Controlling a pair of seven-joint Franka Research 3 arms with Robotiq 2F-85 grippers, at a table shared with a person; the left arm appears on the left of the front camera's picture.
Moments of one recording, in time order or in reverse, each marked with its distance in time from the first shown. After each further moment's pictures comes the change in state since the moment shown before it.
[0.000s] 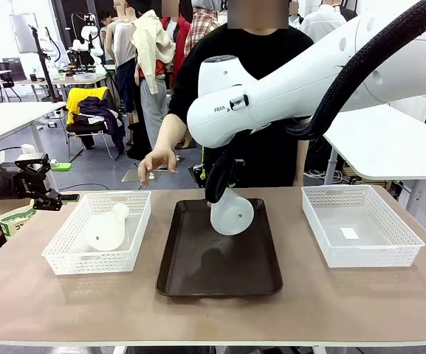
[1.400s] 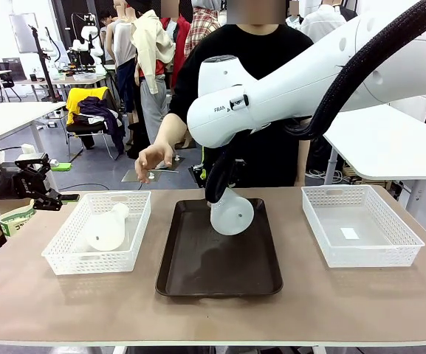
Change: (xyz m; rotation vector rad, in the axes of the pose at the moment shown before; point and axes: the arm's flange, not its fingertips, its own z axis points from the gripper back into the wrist) left arm 0.000 0.000 0.000 0.000 0.000 0.000; right arm 0.000 0.000 0.000 0.000 0.000 0.000
